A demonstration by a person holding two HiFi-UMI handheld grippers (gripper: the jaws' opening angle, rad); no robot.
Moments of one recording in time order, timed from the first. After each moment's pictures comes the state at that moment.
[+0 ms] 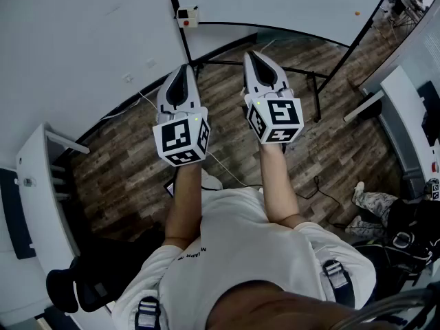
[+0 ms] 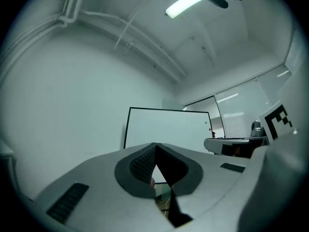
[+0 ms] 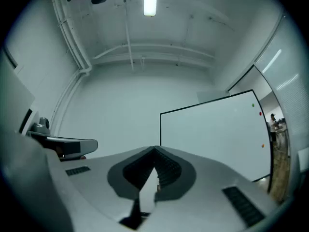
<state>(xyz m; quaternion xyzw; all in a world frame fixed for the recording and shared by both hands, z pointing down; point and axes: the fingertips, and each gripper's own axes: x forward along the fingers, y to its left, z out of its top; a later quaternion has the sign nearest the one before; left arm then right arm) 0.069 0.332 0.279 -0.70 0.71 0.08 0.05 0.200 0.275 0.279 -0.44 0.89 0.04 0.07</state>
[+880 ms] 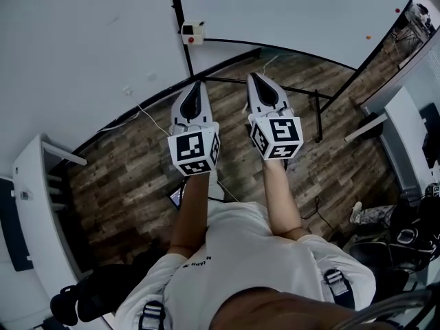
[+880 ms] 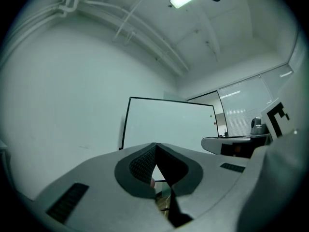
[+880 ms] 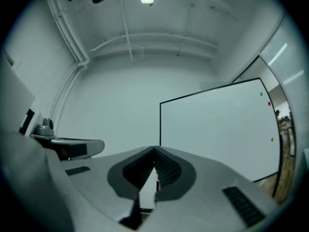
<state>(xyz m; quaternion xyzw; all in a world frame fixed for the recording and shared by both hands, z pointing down) 0.044 0.227 0.321 -0.71 0.70 0.07 0.02 0.161 0.181 0.319 -0.43 0.90 0.03 0.03</state>
